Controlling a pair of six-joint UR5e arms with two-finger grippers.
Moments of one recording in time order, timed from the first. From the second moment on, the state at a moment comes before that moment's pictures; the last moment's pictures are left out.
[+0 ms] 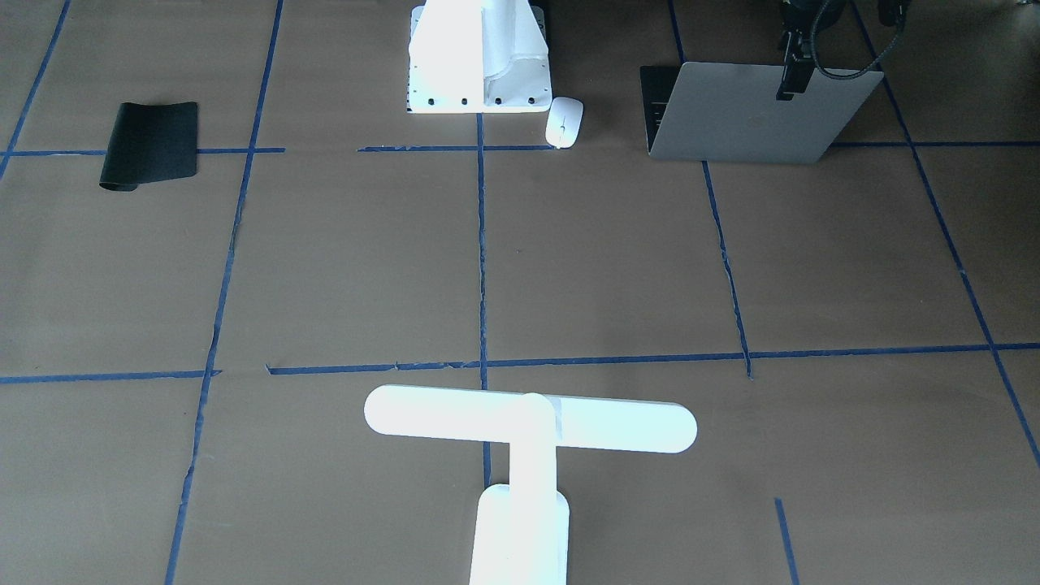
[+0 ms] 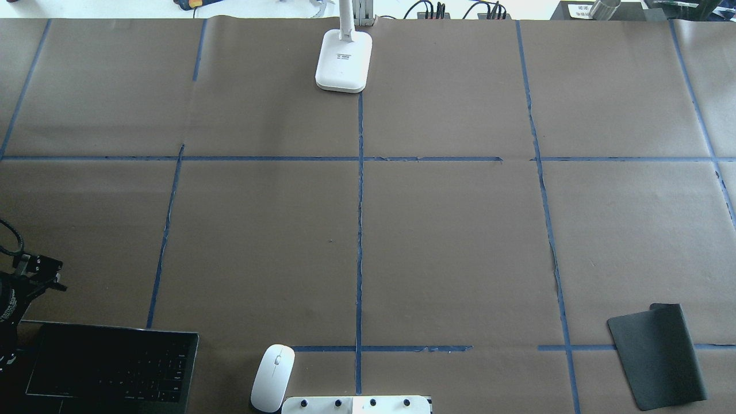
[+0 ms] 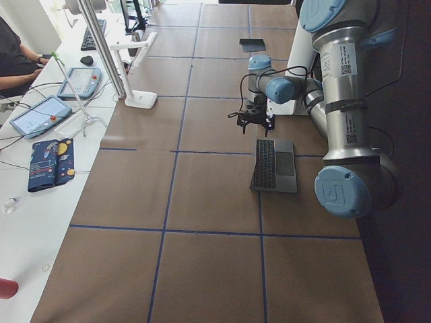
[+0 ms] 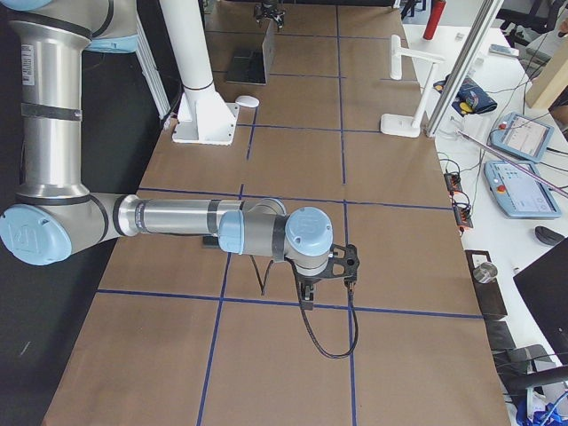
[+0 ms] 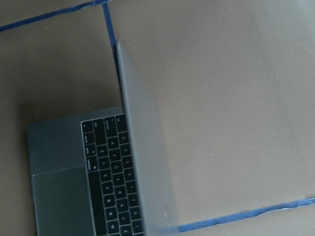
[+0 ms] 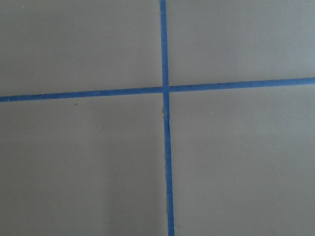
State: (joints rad) left arm -0.51 -1.36 -2.51 -1.38 -1.90 -2.49; right arm 1.68 -1.66 1.71 -1.64 2.44 -0.04
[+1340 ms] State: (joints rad) left arm -0.50 -1.35 -2.52 -1.34 -1.85 -2.58; right arm 1.68 -1.65 1.72 -1.64 2.45 -0.04
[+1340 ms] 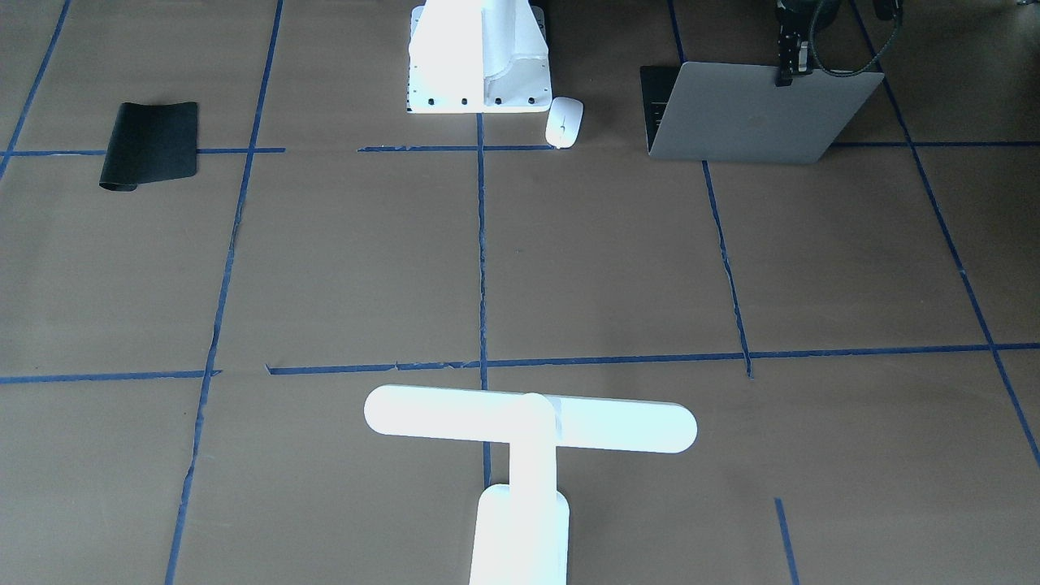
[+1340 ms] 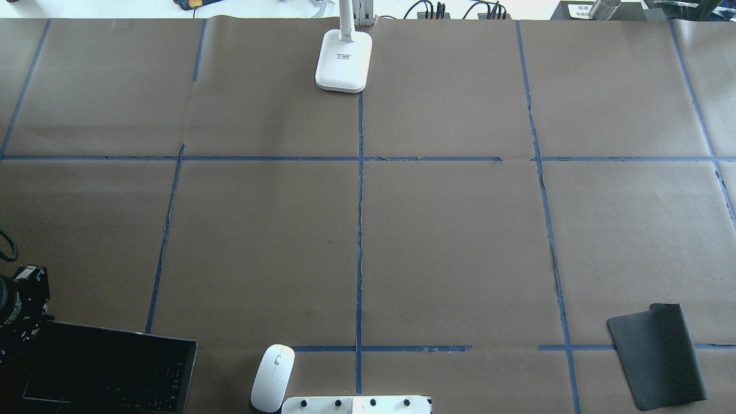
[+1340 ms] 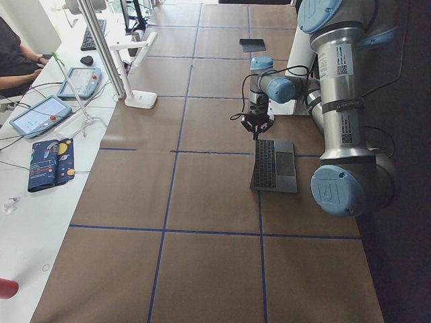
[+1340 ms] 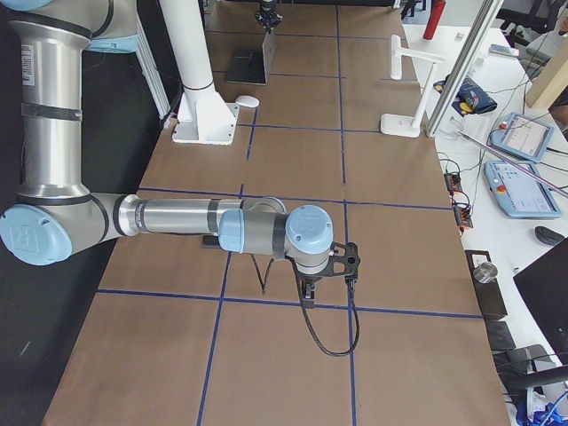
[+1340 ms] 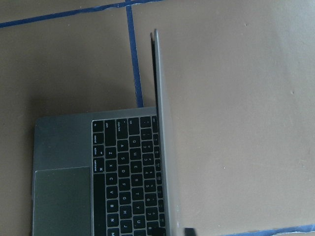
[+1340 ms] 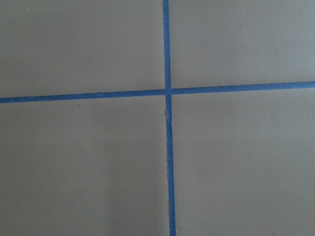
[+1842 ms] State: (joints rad) left arm -0.61 -1.41 -2.56 -1.22 -1.85 -2.54; right arm 1.68 -1.65 1.73 -1.64 2.45 -0.04
